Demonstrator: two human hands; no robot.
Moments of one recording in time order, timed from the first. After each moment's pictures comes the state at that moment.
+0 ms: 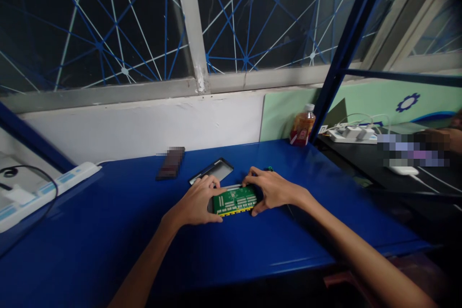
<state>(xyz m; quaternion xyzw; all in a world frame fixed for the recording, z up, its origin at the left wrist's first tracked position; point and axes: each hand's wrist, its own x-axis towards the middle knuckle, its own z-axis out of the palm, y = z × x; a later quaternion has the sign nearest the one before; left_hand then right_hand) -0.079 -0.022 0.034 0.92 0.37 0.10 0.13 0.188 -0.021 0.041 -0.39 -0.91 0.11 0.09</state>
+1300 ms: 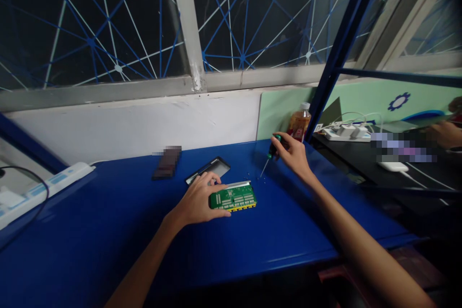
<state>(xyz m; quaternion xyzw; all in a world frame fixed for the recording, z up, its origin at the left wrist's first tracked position) -0.071 -0.024 0.023 0.91 0.37 0.18 0.11 0.243 0.022 0.039 -0.56 -0.63 0.10 0.53</state>
